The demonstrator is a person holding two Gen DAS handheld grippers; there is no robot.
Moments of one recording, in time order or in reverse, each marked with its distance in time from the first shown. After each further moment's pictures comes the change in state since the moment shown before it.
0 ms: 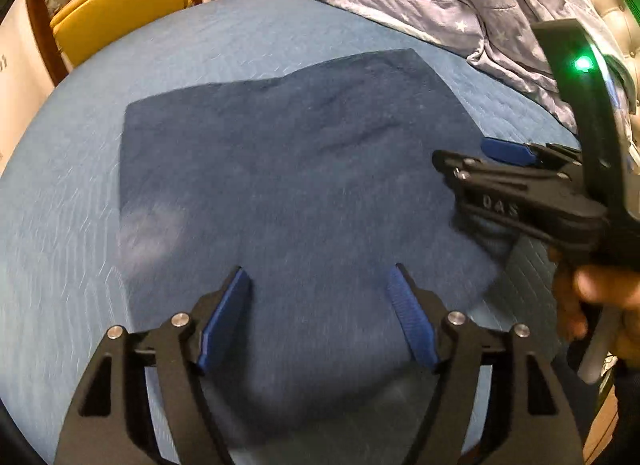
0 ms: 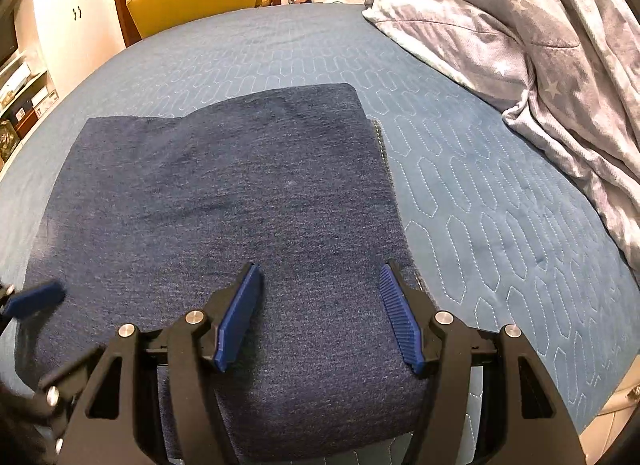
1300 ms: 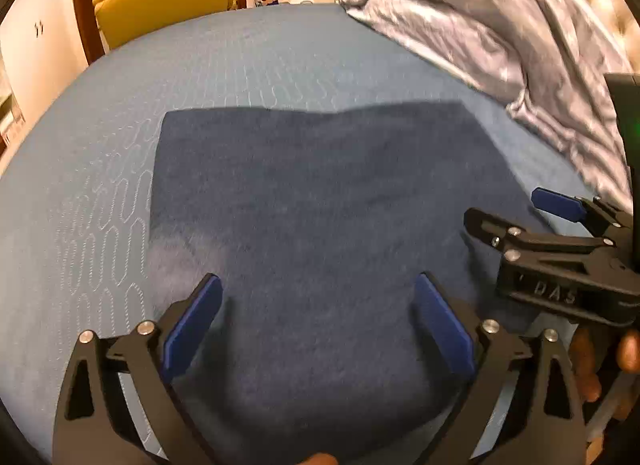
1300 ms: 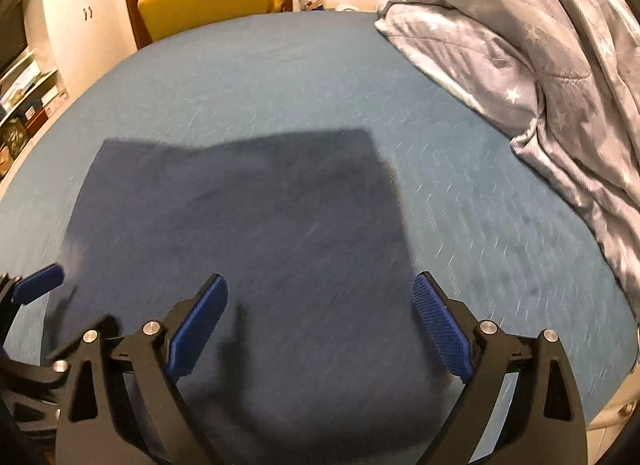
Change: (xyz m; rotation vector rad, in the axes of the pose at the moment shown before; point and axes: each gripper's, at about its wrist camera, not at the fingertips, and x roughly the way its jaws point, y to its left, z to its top) left arm 0.004 0.014 0.023 -0.125 -0.058 0.062; right arm -0.019 0.011 0.020 -0.020 0.009 0.040
